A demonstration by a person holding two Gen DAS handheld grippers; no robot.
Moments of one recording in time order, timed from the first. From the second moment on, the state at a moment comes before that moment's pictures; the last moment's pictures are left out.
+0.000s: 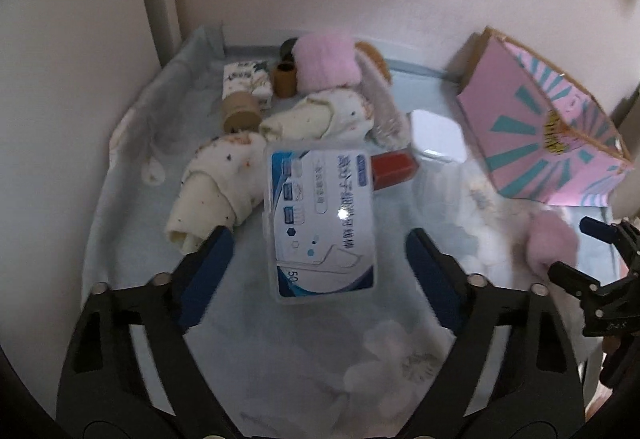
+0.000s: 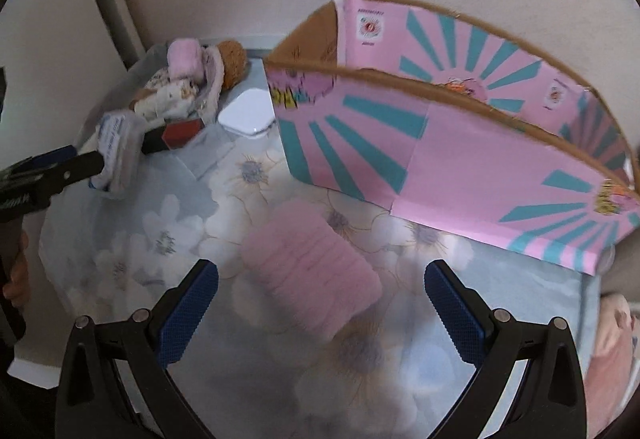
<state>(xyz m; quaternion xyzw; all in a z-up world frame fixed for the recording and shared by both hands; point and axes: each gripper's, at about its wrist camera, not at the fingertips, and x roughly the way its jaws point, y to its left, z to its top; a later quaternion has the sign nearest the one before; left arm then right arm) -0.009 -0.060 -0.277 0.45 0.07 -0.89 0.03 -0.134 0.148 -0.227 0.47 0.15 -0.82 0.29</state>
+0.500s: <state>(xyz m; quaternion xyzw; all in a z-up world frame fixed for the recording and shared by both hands) -0.015 -0.057 -0.290 0.45 0.06 -0.89 0.03 -0.133 0.138 -0.249 0.43 0.20 -0.80 0.35</state>
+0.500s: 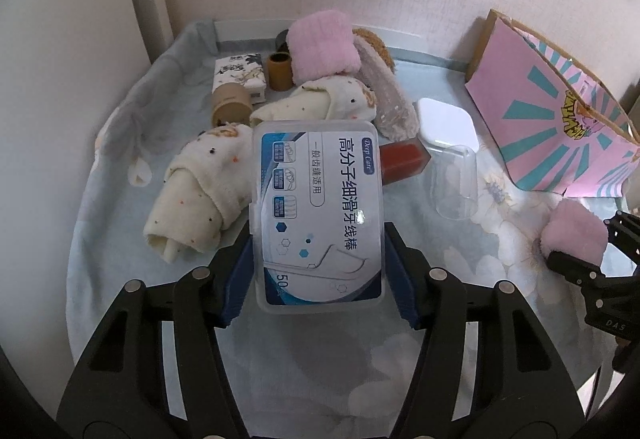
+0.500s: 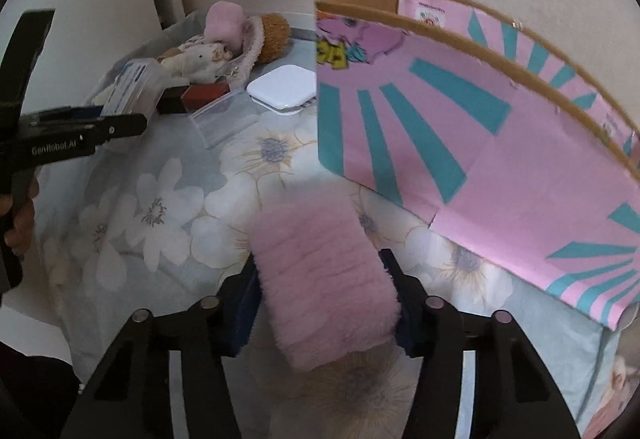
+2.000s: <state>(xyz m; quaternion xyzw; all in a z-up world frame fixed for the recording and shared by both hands) -0.160 0.130 -0.133 0.48 0.03 -0.86 -0.16 -0.300 0.234 -0.097 0.51 0.14 -0.80 0.29</state>
